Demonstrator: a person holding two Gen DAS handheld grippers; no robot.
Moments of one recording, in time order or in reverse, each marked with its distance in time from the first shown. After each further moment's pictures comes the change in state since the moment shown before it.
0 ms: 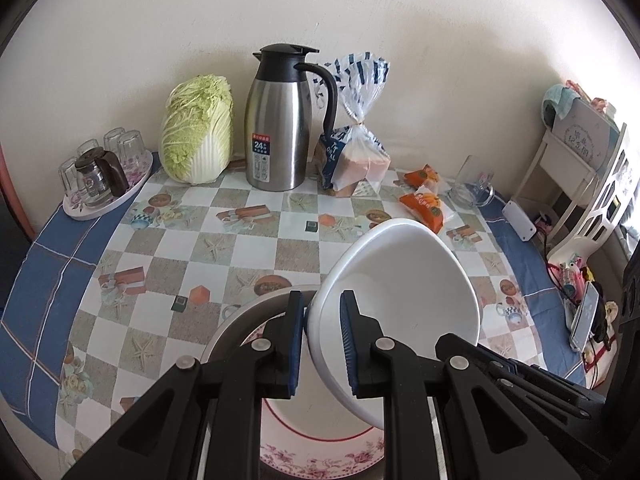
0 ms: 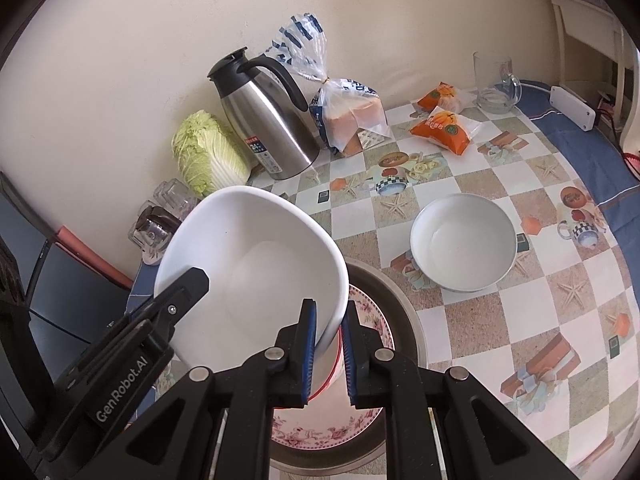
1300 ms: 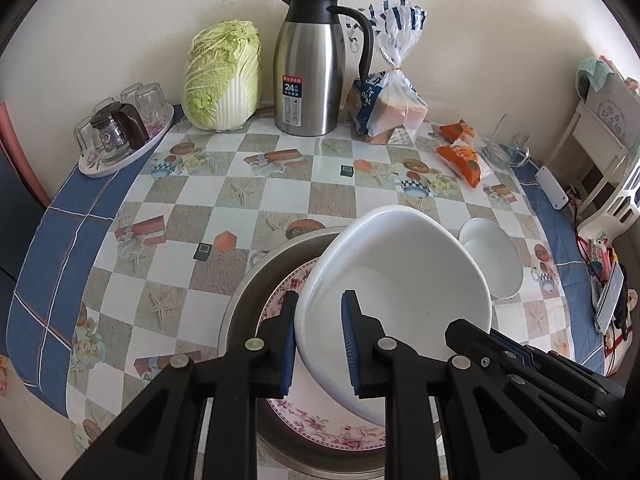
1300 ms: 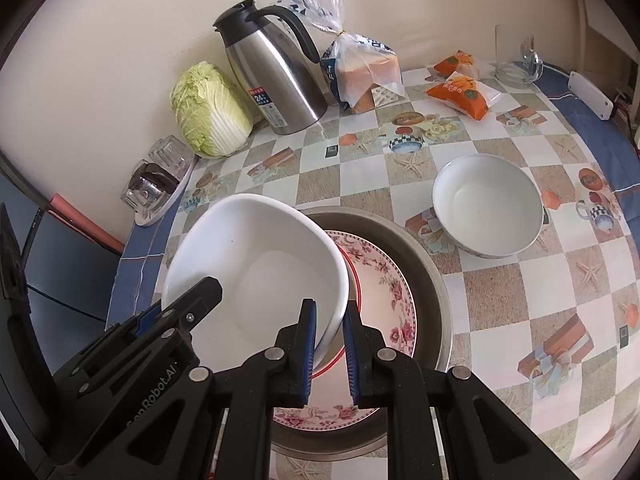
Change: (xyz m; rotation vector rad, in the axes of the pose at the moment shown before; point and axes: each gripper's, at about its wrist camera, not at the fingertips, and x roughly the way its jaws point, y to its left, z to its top) left arm 0.023 0.018 -0.024 -0.021 0.159 0.084; right arm 0.031 0.014 -0.019 -0.043 0.123 -0.016
